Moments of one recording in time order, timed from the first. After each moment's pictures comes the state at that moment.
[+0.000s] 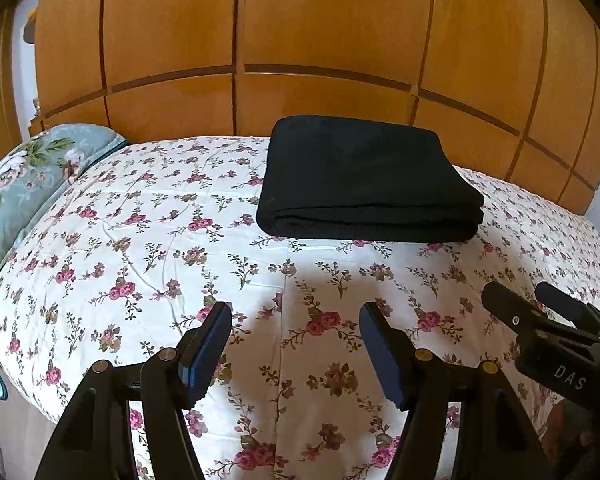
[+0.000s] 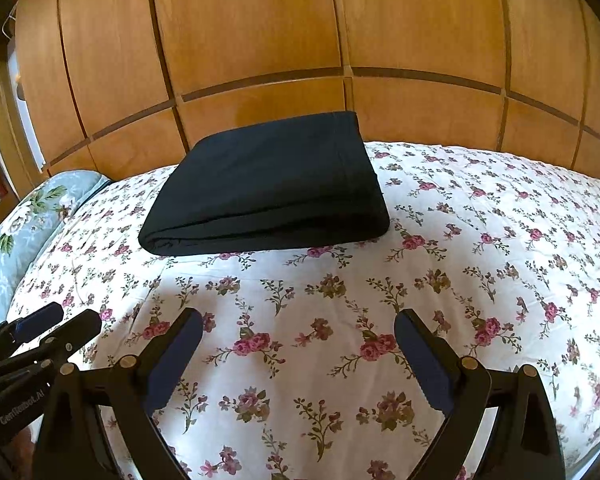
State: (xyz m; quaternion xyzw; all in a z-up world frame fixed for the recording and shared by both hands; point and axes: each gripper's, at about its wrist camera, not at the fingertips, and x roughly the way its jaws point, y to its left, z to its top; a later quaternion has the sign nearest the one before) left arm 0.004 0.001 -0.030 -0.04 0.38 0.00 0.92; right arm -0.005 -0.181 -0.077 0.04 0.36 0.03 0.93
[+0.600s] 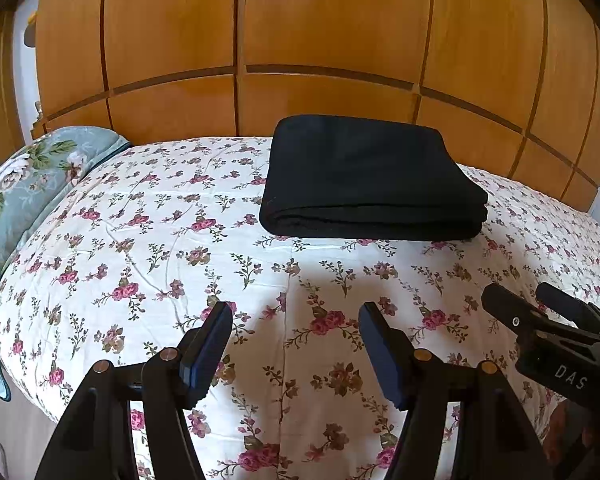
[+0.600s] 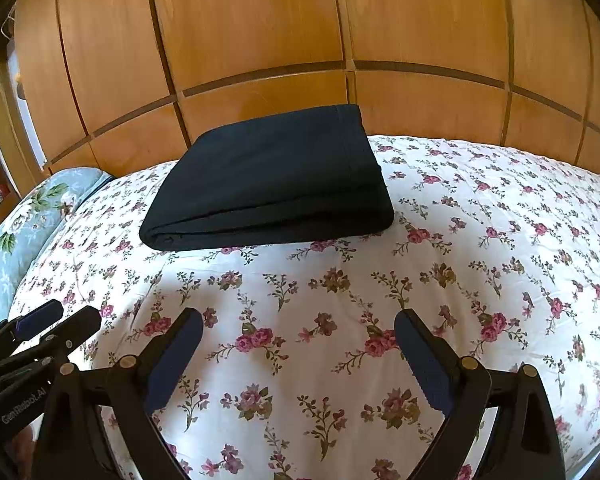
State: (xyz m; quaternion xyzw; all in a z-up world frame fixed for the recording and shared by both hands) left arm 0.004 0.000 -0.032 -0.03 0.38 0.00 0.92; right arm -0.002 -0.182 -0.082 0.04 0.37 0.03 0.93
